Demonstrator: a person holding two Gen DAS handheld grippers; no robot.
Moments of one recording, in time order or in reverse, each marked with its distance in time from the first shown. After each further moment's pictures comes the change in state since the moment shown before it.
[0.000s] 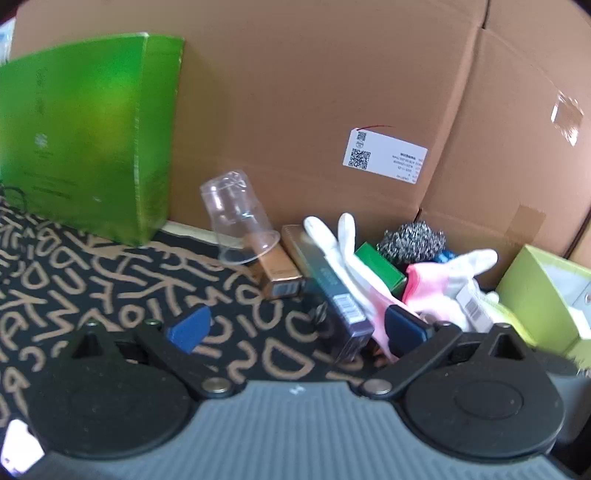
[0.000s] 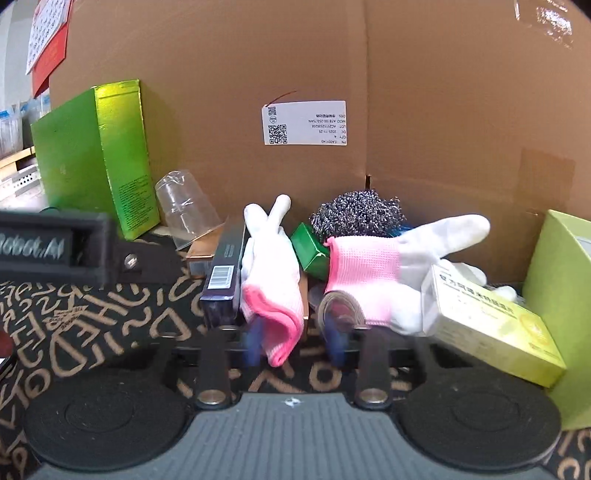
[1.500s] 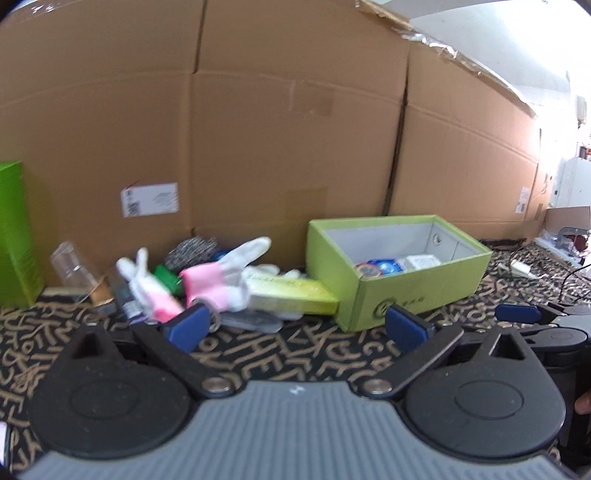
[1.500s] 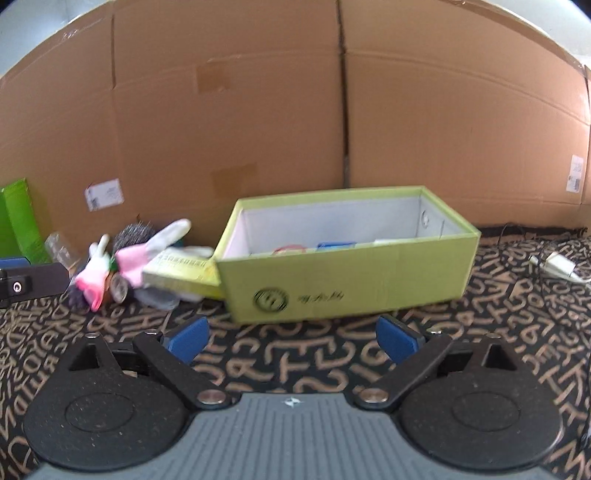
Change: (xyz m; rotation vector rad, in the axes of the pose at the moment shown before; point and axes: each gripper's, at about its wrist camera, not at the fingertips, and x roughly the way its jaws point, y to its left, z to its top) left arm -0.119 -0.156 -0.063 0.325 -0.122 -0.267; right arm -0.215 -0.137 -0.060 0.228 -0.061 -0.363
